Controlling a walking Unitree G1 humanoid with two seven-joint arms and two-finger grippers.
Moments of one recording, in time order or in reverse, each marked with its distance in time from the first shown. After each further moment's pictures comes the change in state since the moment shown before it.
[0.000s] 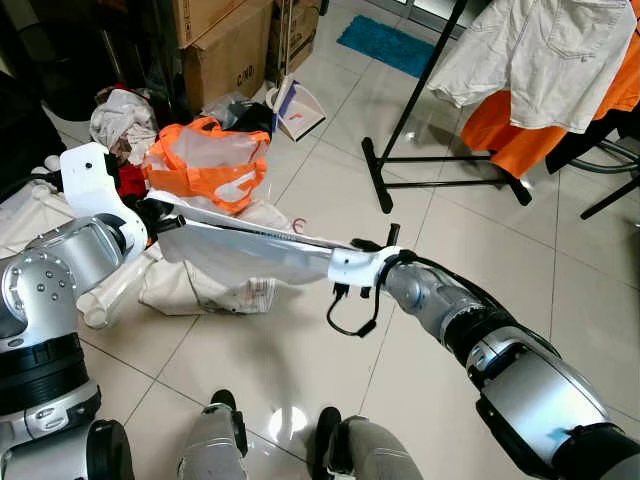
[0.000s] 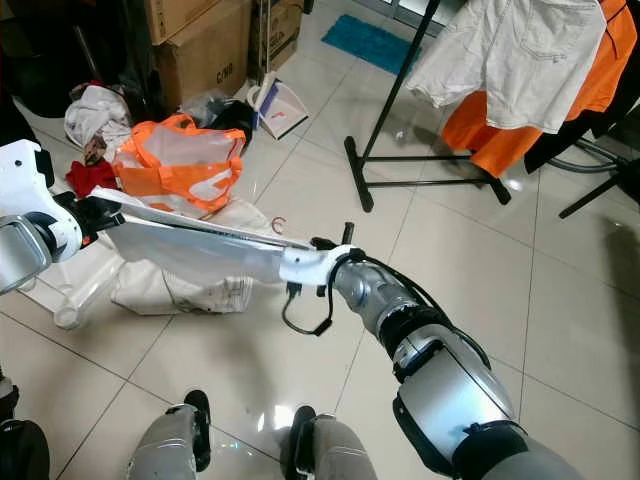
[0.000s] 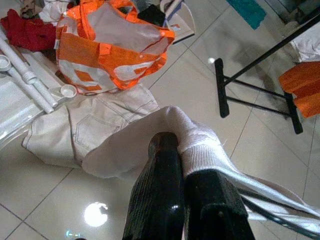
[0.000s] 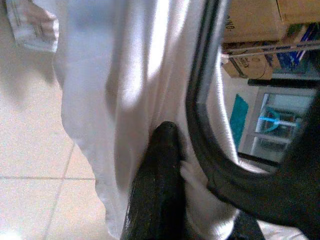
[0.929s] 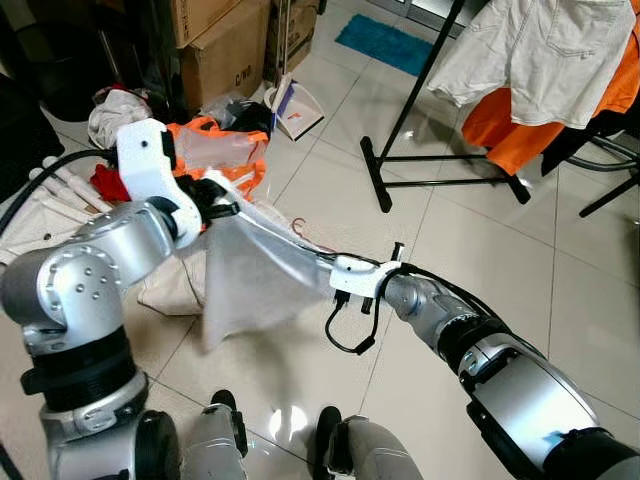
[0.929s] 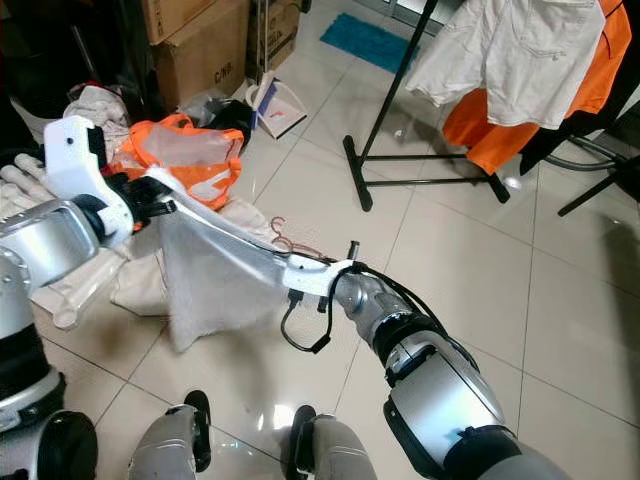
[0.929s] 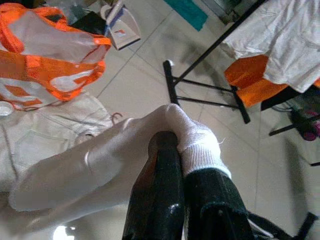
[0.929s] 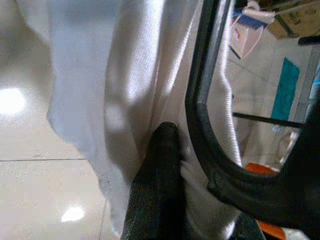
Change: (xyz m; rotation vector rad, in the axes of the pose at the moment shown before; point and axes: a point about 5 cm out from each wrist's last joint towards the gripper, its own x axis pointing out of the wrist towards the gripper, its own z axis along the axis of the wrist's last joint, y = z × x) left arm -0.009 -0.070 0.000 0.030 -0.024 -0.211; right arm 0.000 0.020 -0.006 0.204 0.101 0.133
